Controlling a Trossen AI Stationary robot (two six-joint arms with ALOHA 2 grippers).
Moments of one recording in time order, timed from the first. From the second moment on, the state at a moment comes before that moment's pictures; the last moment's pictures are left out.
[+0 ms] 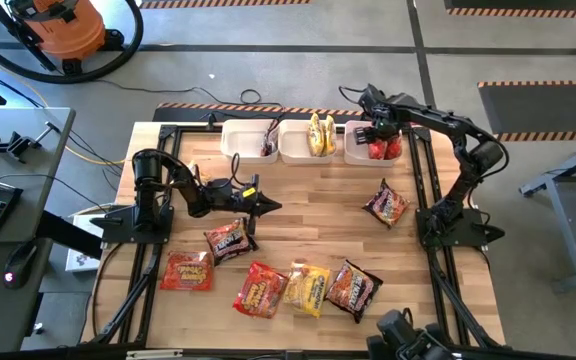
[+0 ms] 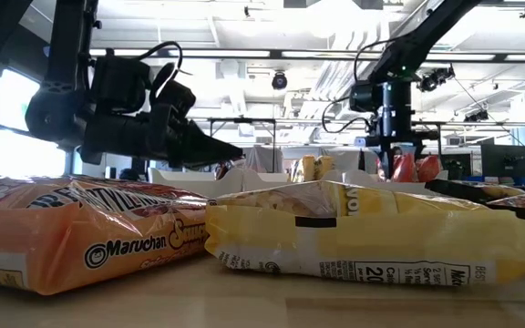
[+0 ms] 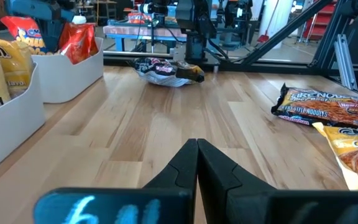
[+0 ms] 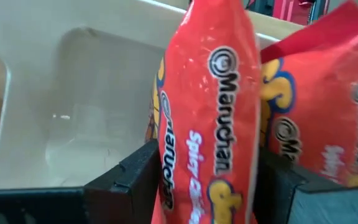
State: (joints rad) left arm 0.19 1.96 0.36 1.50 0.20 -0.01; right arm -0.93 1.71 1.22 -0.89 0.20 0.42
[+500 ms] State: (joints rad) left arm 0.19 1.96 0.36 1.49 0.20 -0.01; right arm -0.93 1.64 1.21 -0.94 0.28 0.43
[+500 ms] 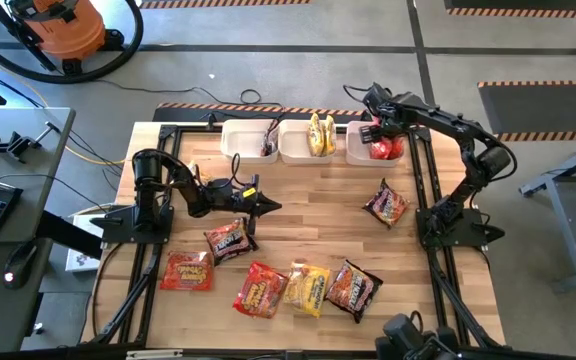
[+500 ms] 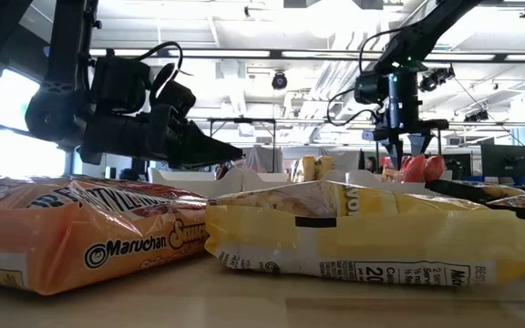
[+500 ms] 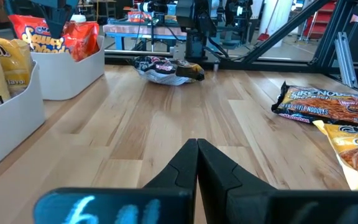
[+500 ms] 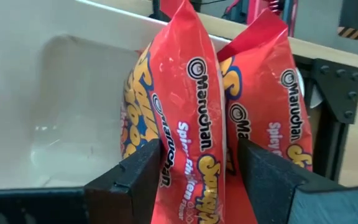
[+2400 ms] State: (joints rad) left arm 0.24 1.69 0.32 1.38 0.31 -0.20; right arm -0.43 1.15 0.15 1.03 -0.04 0.20
